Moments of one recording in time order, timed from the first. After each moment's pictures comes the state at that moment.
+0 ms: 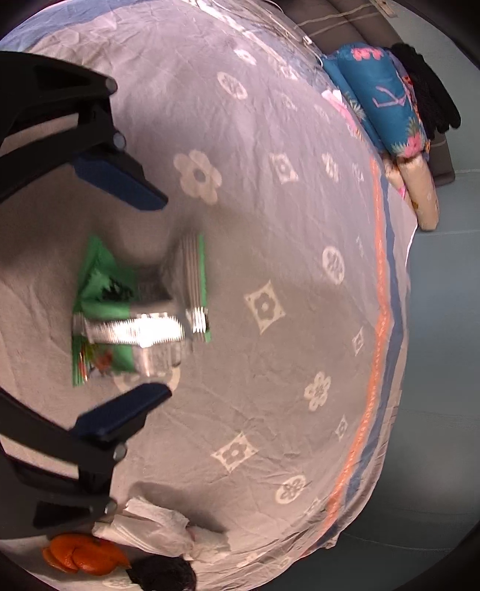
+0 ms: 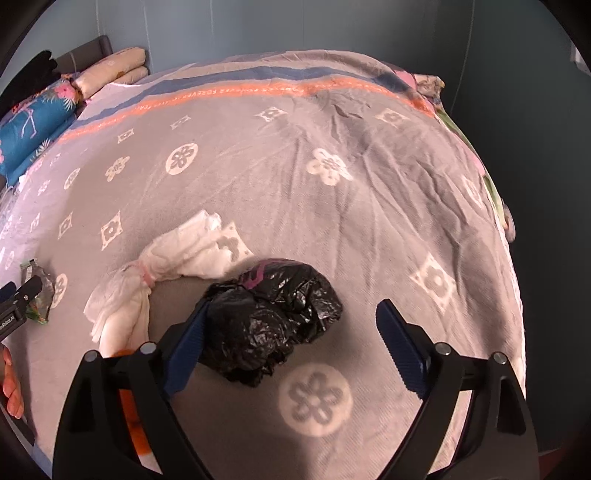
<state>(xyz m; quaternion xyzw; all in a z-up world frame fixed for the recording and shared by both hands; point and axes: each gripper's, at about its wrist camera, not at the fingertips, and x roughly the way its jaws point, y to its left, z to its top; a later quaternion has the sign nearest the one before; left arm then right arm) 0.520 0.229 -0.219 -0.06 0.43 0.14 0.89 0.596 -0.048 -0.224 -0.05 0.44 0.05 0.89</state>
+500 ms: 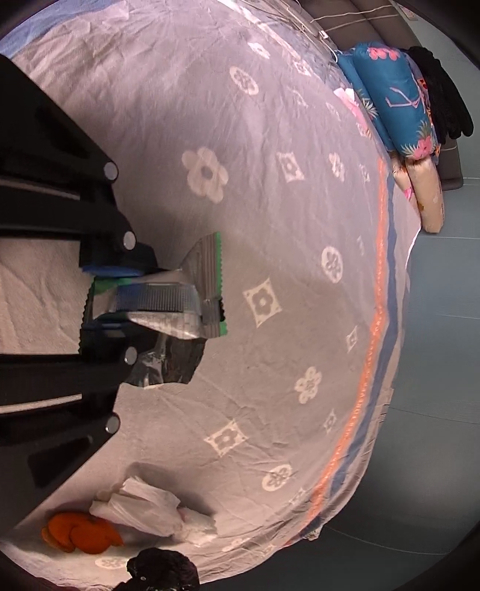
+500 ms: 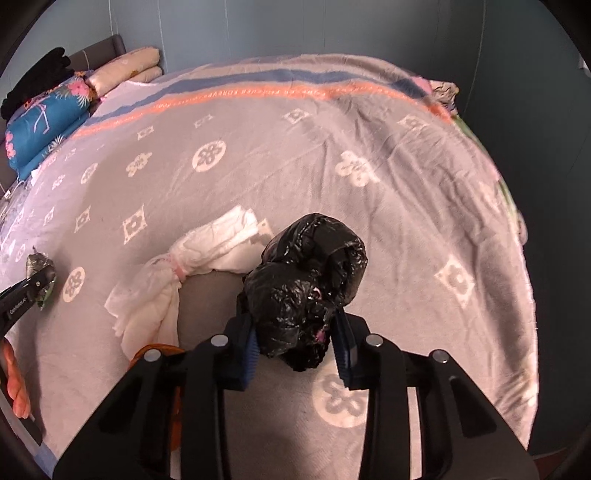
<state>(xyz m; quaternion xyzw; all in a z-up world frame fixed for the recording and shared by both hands) 0.507 0.238 -0.207 -0.10 0.41 0.13 0.90 0.579 -0.044 -0.213 -0.03 0.43 0.06 0.90</state>
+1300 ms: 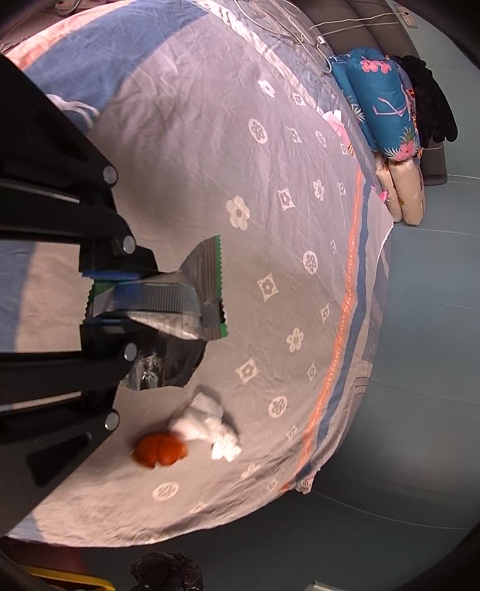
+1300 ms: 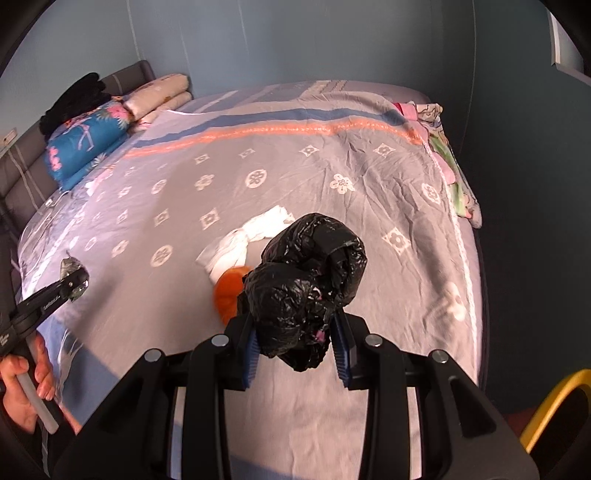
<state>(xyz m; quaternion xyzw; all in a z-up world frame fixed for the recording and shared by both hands) 0.373 0.210 -0.128 -0.11 0.39 0.09 0.91 0.426 -0.092 -0.111 0.00 0.40 0.12 0.91</state>
